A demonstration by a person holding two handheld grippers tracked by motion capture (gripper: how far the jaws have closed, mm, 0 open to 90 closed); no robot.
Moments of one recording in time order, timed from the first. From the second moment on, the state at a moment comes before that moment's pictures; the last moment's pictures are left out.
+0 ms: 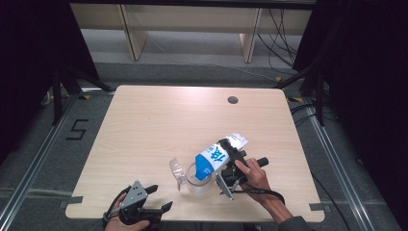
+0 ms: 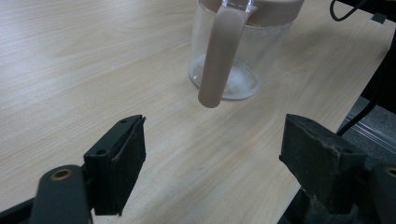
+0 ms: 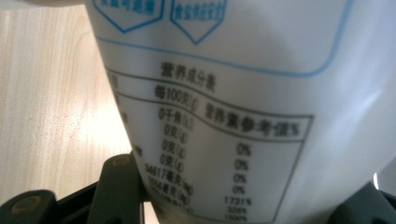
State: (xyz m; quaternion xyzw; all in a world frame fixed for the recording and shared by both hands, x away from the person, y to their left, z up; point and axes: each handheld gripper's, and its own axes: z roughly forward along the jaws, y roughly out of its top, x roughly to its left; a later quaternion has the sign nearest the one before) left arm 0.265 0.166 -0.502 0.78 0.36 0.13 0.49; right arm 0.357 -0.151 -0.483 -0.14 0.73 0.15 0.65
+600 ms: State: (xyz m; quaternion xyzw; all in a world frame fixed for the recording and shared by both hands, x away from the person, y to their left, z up) left arm 0.265 0.166 -0.502 0.78 0.36 0.13 0.49; right arm 0.357 -0.150 -0.480 -0.16 0.73 0.14 0.65
